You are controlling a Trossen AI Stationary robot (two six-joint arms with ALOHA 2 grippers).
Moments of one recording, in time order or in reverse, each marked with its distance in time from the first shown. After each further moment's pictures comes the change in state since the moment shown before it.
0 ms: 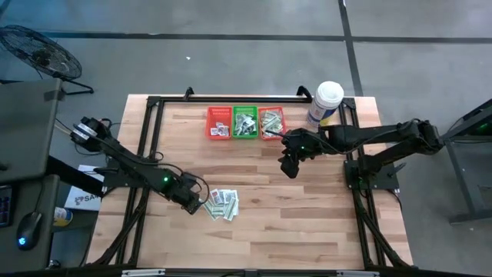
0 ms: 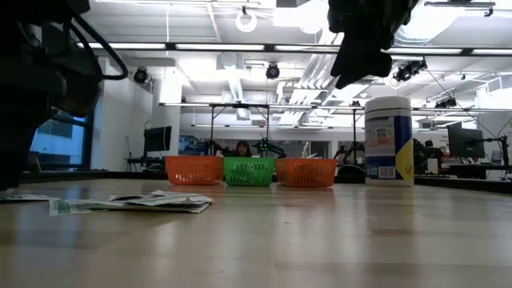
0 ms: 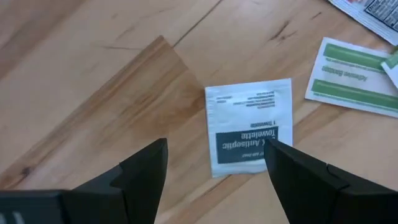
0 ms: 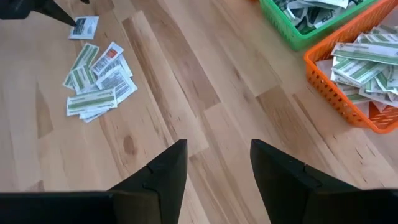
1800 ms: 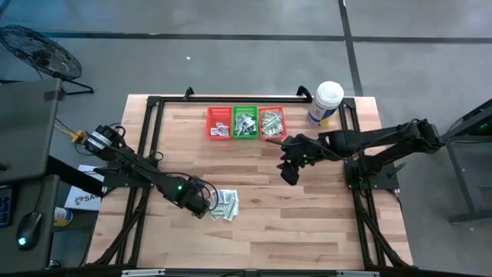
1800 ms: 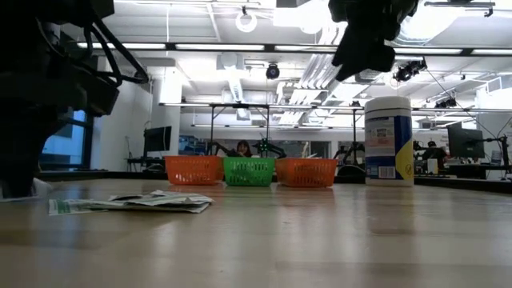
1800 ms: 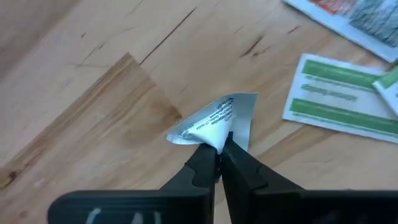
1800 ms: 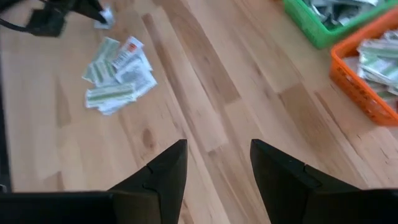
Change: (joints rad) left arm 0.000 0.219 0.177 -0.093 -0.027 0.002; right arm 0.083 0.000 0.000 0.018 0.022 0.045
